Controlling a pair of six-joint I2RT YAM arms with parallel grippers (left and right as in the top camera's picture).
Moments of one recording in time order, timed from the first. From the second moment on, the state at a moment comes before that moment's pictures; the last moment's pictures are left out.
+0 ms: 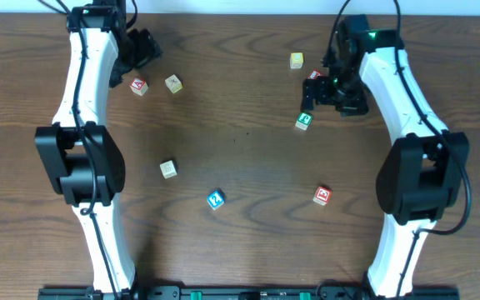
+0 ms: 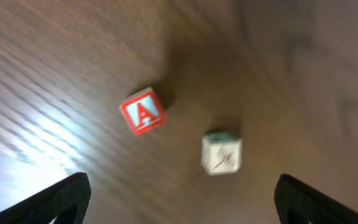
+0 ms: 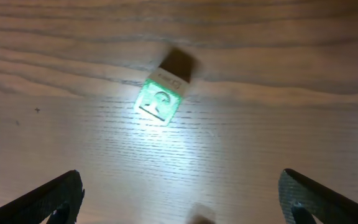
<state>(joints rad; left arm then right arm) 0.02 2.29 2.18 -1.12 0.04 -0.71 0.14 2.15 1.89 -1.27 -0.17 0.18</state>
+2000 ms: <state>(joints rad) -0.02 2.48 2.19 -1.20 -0.01 -0.57 0.21 2.15 1.89 -1.27 -0.09 0.19</state>
